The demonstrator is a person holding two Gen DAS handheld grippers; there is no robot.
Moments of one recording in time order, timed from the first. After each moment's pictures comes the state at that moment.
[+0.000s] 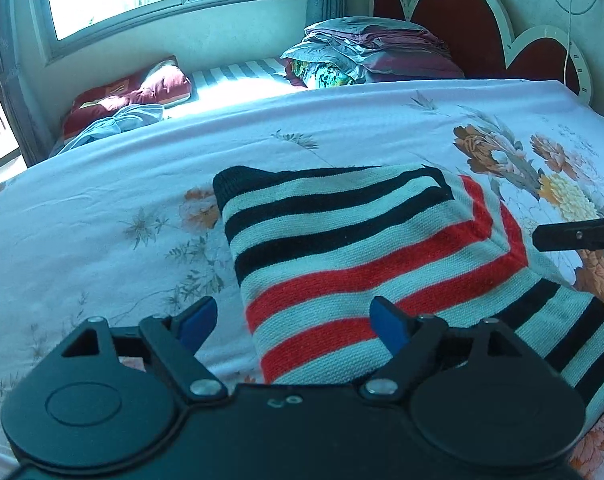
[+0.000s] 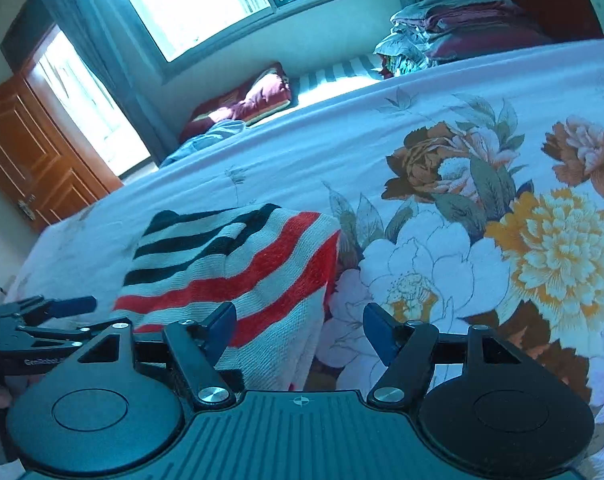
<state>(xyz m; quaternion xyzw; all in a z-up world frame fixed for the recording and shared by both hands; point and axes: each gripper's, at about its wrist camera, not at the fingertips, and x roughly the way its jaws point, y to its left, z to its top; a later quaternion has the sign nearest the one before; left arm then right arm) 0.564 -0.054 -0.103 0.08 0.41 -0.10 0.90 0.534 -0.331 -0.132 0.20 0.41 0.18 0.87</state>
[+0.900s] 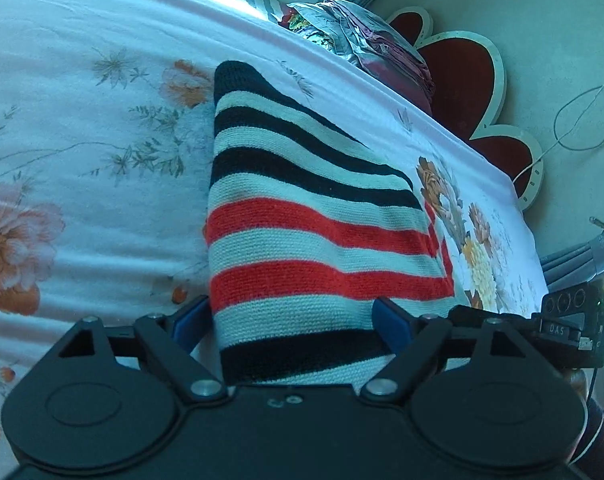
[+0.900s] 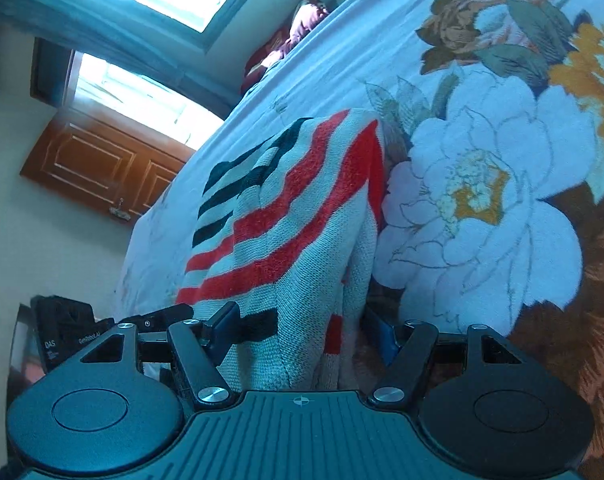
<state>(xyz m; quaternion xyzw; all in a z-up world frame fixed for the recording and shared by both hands) 0.577 0.004 -0.146 -0.21 0.49 -0.19 0.83 0.552 -0.341 -0.170 0.33 0.48 0.29 0.75</state>
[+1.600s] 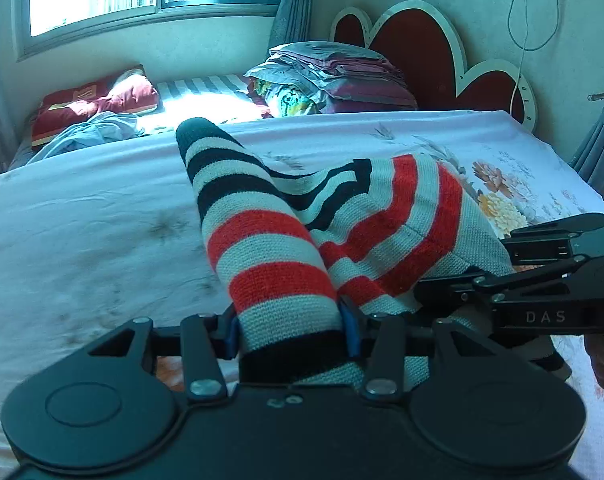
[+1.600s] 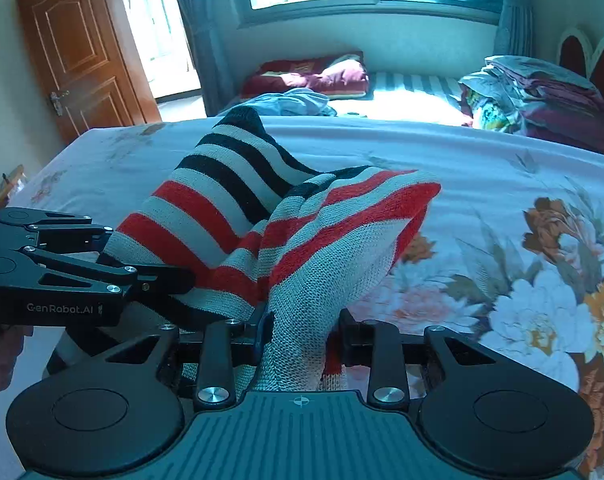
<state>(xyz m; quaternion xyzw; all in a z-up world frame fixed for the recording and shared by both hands) 0.524 0.030 -0.056 0.03 0.40 -0.18 0.90 0.501 -0.143 -0.061 0.02 0.41 0.23 0.88</state>
